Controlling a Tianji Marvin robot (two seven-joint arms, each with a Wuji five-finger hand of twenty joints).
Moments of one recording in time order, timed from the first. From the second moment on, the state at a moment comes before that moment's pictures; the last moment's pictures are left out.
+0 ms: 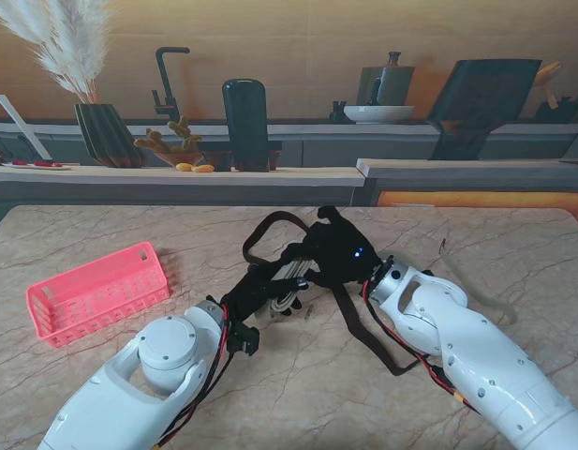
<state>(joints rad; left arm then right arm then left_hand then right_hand) 1.44 -1.20 -1.02 -1.60 -0.31 0.14 -0.09 -1.23 -1.04 0.95 -1.40 -1.28 -0.40 -0.55 0.77 -0.47 0.44 -0.06 0.43 0.21 0.44 0.46 0.64 0.21 0.43 0.56 0.69 0.30 0.68 0.72 0.28 0.39 1.07 0.58 0.64 -0.71 0.75 -0.18 0.63 -0.41 0.78 0.16 1.13 -0.06 0.55 0.36 0.79 0.00 0.65 0.61 0.27 0.24 0.80 0.46</state>
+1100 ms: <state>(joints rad) 1.51 -1.21 -1.03 -1.67 -0.26 0.07 -0.02 -1.35 -1.05 1.11 -1.53 -1.32 -0.19 -0.68 0.79 -0.44 0.46 -0.06 0.41 0.17 0.43 0.44 0.64 0.22 0.42 0.48 0.86 0.21 1.17 0.87 0.37 0.36 1.20 0.60 0.66 -0.73 0.76 -0.18 0.66 -0.36 0.78 0.14 1.13 -0.03 0.60 0.35 0.79 0.00 0.71 0.62 0.24 0.25 0.85 0.44</state>
